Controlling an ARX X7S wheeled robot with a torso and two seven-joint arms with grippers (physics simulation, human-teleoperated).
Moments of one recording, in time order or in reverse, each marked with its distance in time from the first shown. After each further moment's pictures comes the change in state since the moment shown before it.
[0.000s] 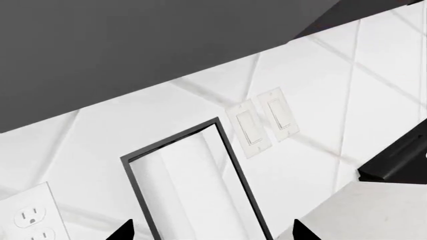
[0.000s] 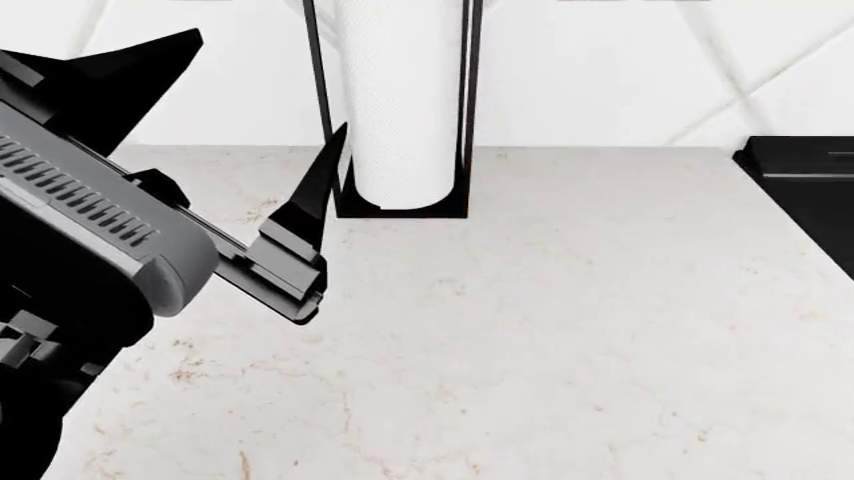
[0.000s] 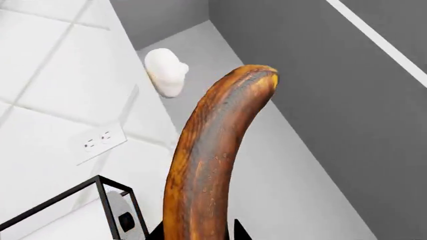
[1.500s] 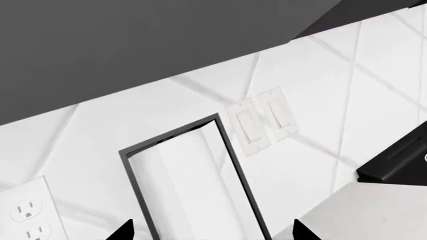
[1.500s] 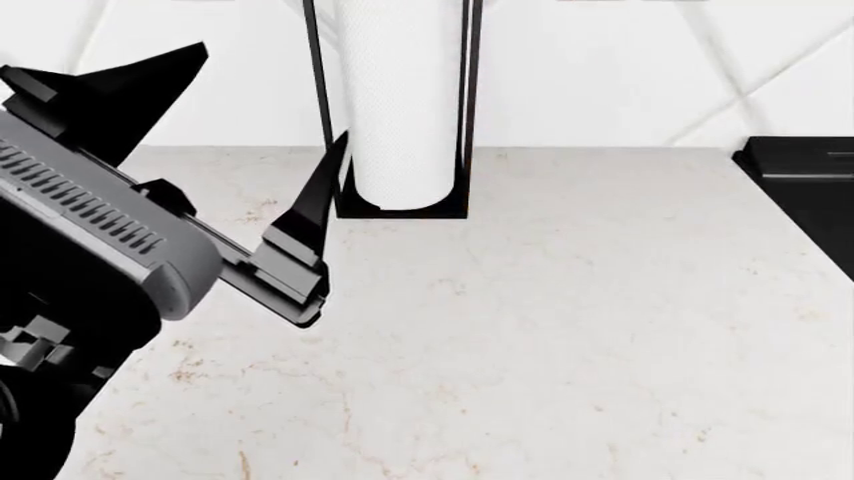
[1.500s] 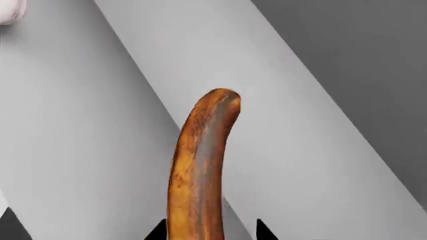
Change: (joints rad) left arm 0.057 -0.001 0.015 -0.012 0.055 0.056 0.019; right arm 0.171 -0.656 0.612 1.246 -1.420 -0.500 -0.692
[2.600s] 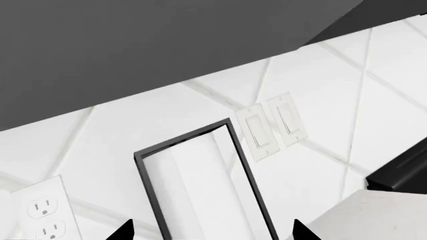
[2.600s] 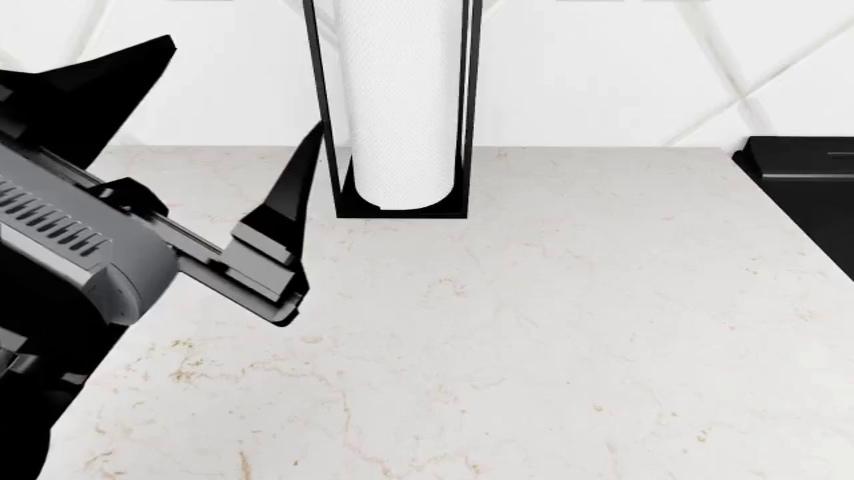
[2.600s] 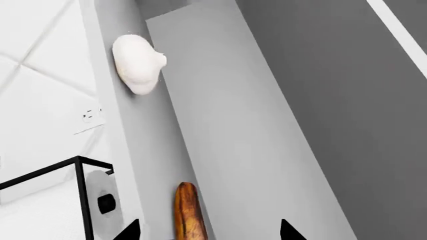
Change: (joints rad) left arm 0.047 -0.048 -0.043 0.012 -0.015 0.055 -0.014; right arm -0.118 0.029 -0.091 -0.532 0.071 0.038 -0.288
